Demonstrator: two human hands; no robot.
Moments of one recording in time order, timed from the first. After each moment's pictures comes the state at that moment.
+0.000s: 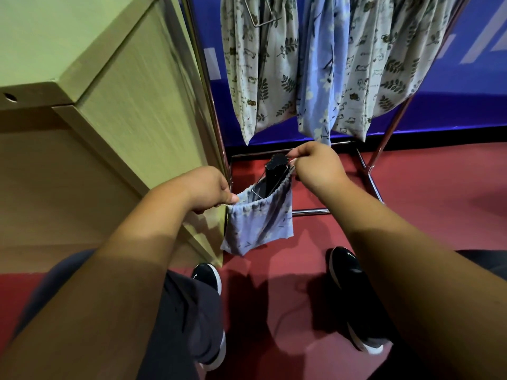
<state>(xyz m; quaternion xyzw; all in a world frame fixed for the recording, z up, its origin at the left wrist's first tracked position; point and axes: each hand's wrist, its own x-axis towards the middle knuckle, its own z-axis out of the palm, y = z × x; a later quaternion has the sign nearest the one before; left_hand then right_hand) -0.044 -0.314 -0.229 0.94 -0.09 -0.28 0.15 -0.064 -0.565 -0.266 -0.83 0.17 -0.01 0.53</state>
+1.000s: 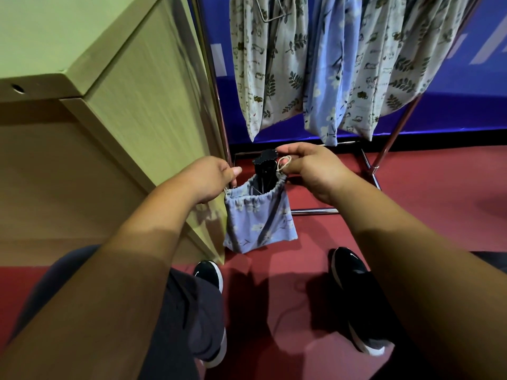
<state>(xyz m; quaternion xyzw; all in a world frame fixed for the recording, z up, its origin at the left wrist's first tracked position) -0.046 -0.319 -0.226 0.96 -0.05 -0.19 0.22 -0.055 -0.555 -0.279 -0.69 0.11 0.09 0.71</state>
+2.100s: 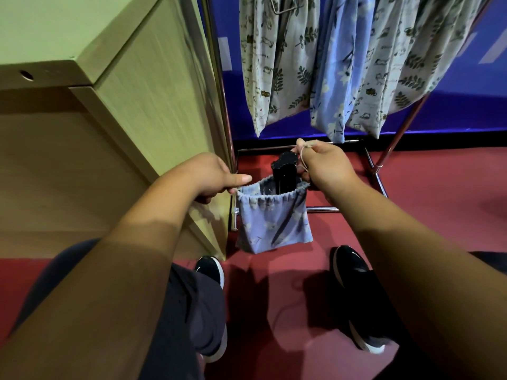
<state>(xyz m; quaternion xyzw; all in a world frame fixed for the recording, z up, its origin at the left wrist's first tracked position) -0.043 -0.305 -0.222 0.93 0.00 -0.28 0.24 -0.064 -0.552 -0.277 -0.74 0.15 0.01 0.66</state>
